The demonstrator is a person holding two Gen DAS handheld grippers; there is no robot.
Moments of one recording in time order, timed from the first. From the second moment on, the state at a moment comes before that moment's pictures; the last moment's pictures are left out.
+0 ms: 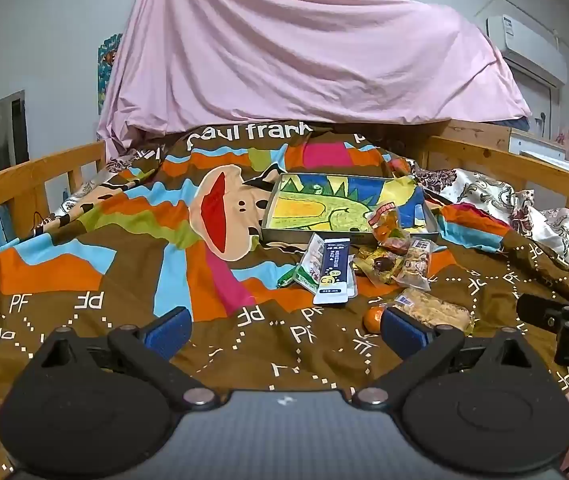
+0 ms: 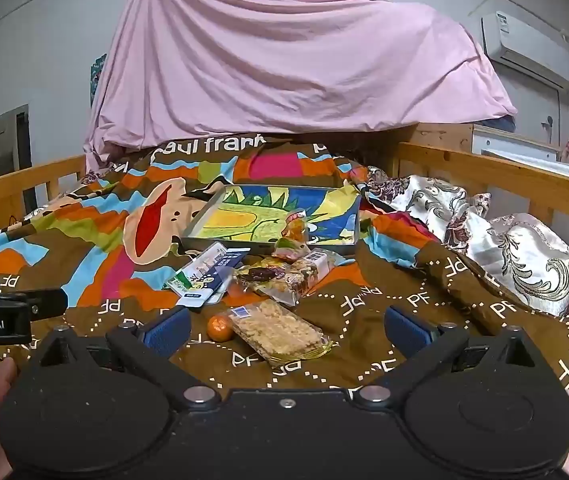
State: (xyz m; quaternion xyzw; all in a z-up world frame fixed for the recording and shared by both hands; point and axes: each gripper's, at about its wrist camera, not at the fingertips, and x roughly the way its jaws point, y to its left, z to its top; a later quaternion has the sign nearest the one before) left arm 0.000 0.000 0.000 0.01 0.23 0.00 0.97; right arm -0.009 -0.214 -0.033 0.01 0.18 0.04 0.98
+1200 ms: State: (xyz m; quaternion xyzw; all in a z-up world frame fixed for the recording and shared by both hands) left arm 0.002 0.002 -0.002 0.00 0.23 0.00 0.97; right arm -0.011 -0.218 -0.031 0.02 0.17 0.03 0.98
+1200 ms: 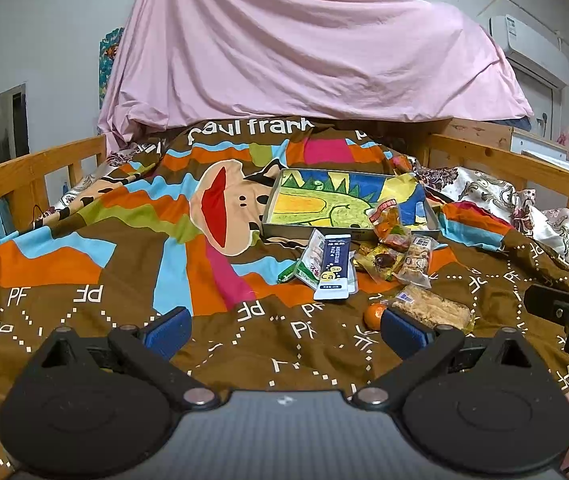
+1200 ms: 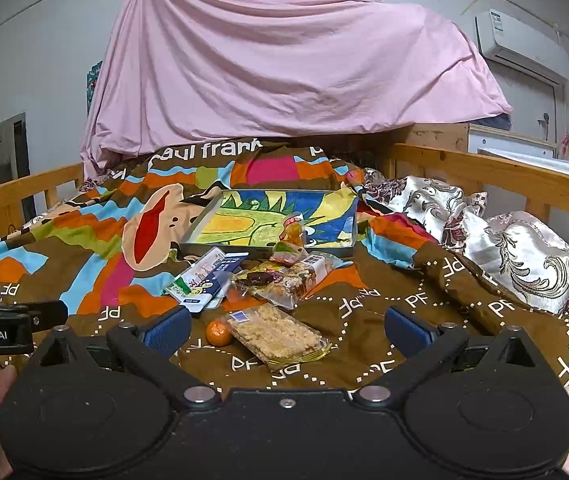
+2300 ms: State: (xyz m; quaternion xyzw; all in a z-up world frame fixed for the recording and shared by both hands) left arm 0.001 0.001 -0.009 0.00 0.24 0.00 0.97; right arm -0.012 -0.210 -0.032 0.02 0.18 0.04 0.98
